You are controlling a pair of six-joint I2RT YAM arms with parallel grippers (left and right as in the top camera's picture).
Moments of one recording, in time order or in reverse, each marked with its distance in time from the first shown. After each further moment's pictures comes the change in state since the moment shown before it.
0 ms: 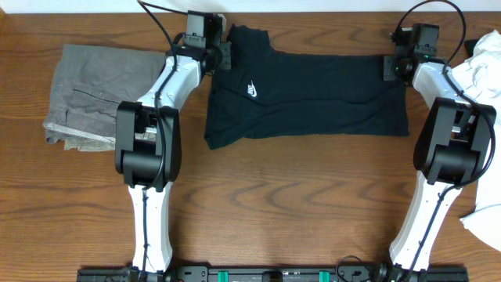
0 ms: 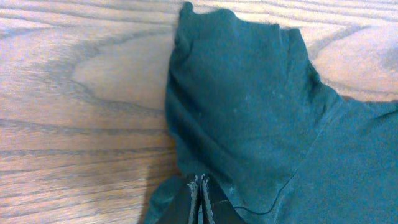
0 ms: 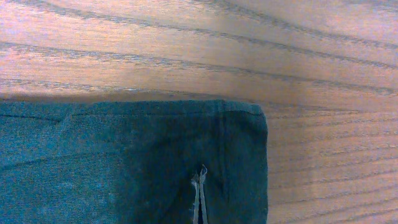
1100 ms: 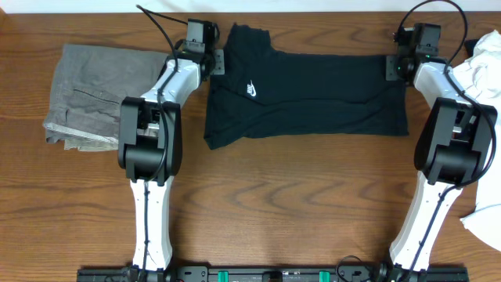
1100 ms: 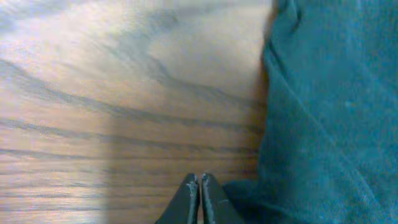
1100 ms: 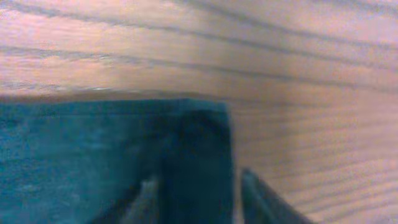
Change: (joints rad) left arm 0.020 0.055 0.002 0.017 -0.179 0.003; right arm -0.005 -0.003 0.007 0.004 0.042 -0.008
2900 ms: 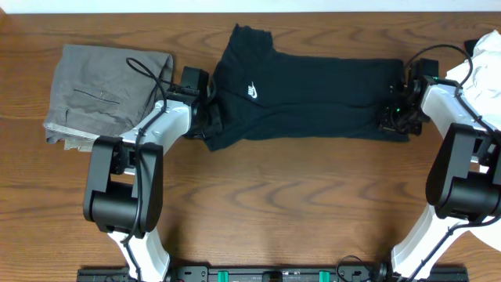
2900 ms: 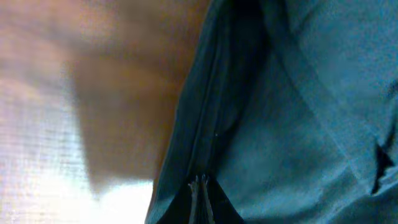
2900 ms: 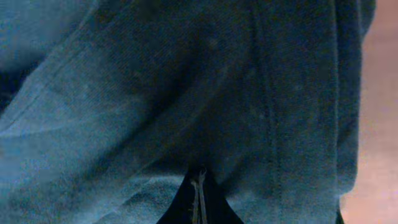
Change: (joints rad) left arm -0.040 -0.446 -0.629 -0.250 0.144 -0.259; right arm -0.003 -0.330 -0.404 -0.476 -0.085 0.261
